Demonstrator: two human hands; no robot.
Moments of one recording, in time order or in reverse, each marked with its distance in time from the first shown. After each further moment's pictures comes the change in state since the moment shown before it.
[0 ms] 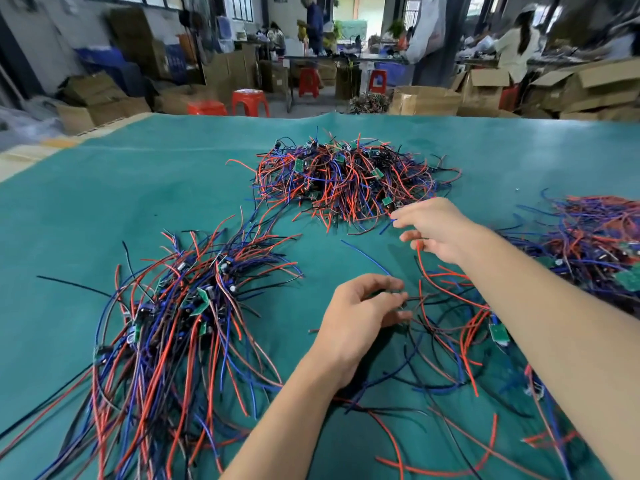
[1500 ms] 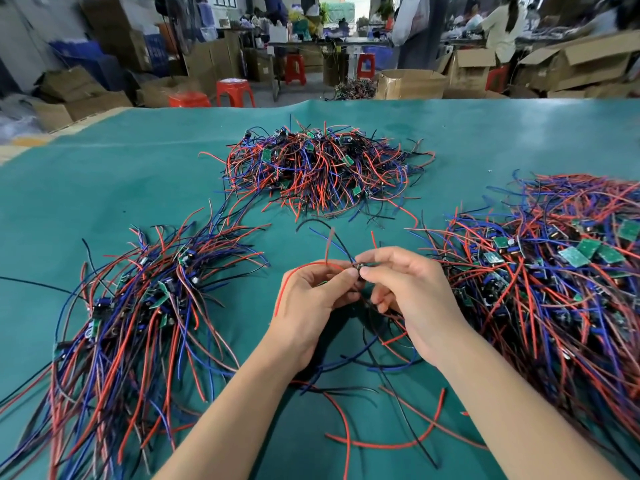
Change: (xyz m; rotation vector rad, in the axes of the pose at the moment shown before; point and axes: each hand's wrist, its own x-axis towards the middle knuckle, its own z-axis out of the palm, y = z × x) left_hand 0.003 -0.008 -0.005 0.046 0.092 0.119; right_hand -0.129 0.063 0.002 0.342 -0.080 -0.225
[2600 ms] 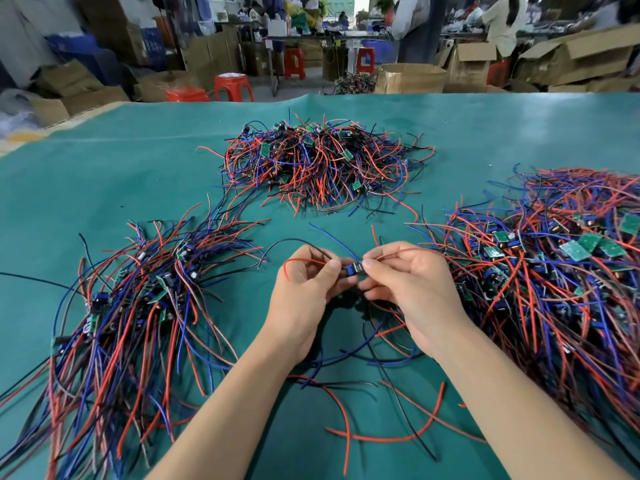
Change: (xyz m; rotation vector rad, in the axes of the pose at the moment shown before) left_hand 0.001 0.004 -0.001 -0.088 0.051 0.046; right_hand 0.003 0.006 0.000 0.078 0.054 -0.004
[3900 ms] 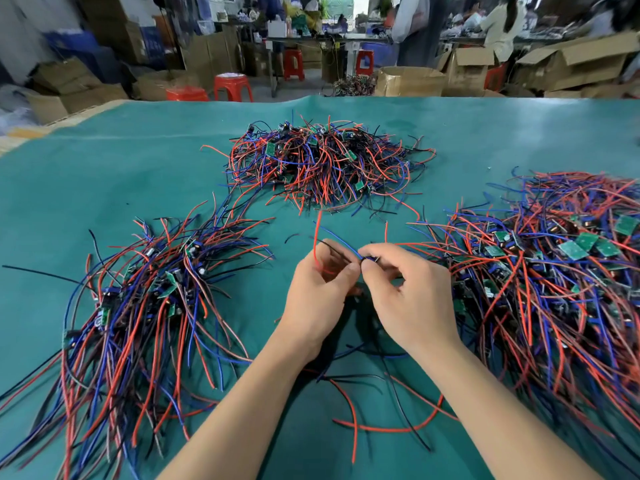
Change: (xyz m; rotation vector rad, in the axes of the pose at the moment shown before) left_hand -0.006 0.000 0.004 0.278 -0.081 0.119; right_hand -0.022 -0.003 0.015 -0.774 0.168 -0.499
